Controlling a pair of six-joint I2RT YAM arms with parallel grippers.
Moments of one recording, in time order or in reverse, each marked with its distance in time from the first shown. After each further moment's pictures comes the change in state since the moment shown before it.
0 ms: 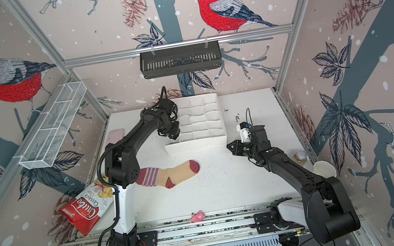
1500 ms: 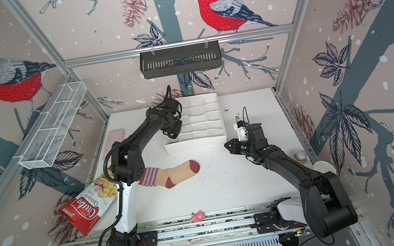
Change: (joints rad) left arm -0.029 0.097 0.106 -0.013 -0.134 0.002; right arm 0.027 0.042 0.038 0.000 0.010 0.004
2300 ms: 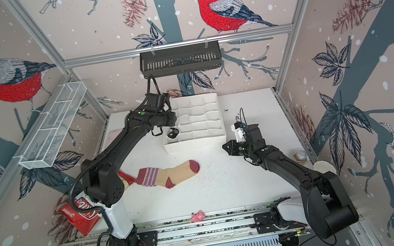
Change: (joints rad) left arm 0.007 -0.465 -0.363 0.313 0.153 -0.051; right arm 0.074 -0.004 0.011 -0.013 0.033 -0.005
